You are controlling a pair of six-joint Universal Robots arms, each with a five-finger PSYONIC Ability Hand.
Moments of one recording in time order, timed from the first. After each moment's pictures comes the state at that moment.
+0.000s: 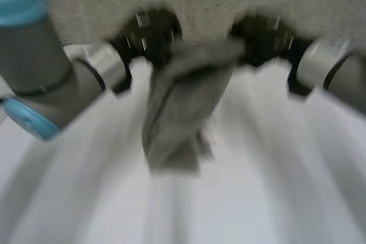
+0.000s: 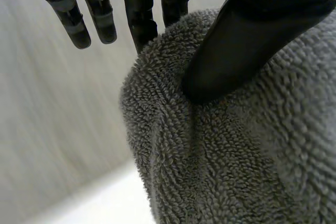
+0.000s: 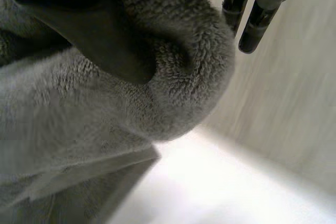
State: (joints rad) left arm 4.23 -1.99 -1.09 3.14 -1.22 3.13; right arm 1.90 -1.25 1.13 0.19 1.08 3.08; left_hand 1.29 1.25 0.23 0.24 1.11; right_hand 1.29 1.28 0.23 0.25 1.15
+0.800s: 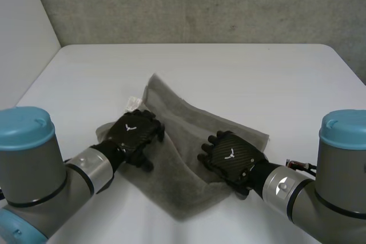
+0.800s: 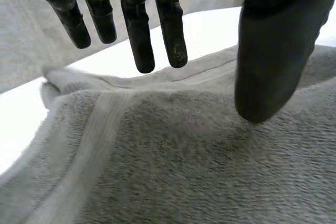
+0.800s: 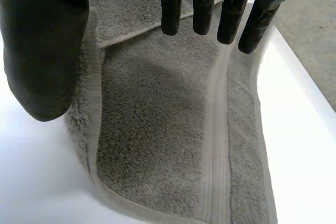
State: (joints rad) left arm 4.28 -1.87 -1.83 3.35 -1.26 3.32; right arm 2.06 -1.28 1.81 -0.01 1.16 2.36; left_hand 0.65 0.66 0.23 0.24 0.45; right_hand 0.37 0.36 0.23 0.25 0.14
